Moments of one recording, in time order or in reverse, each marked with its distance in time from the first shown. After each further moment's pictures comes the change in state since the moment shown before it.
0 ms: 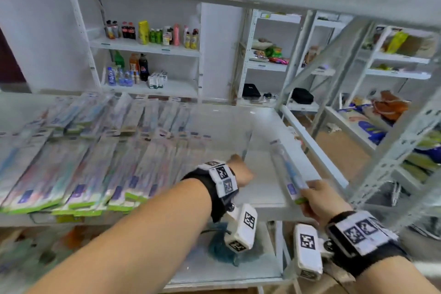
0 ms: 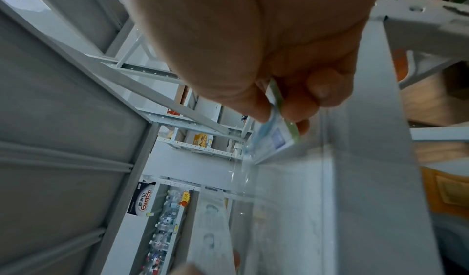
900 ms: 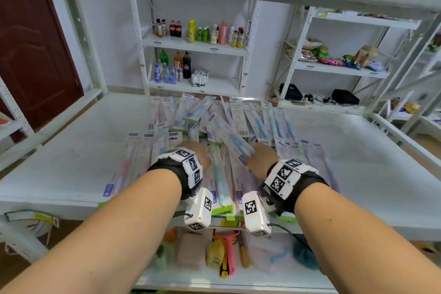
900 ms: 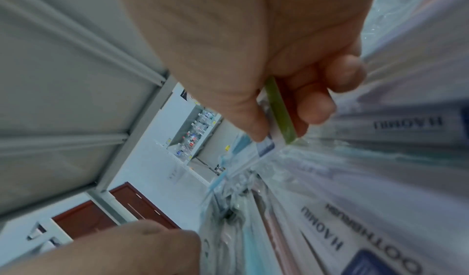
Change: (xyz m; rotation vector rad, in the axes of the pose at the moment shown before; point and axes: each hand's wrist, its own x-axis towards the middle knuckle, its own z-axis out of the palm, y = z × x) left_hand -0.055 -0.338 -0.235 0.426 0.214 -0.237; right_hand -0.112 -0.201 0.392 -0.855 -0.210 -0.376
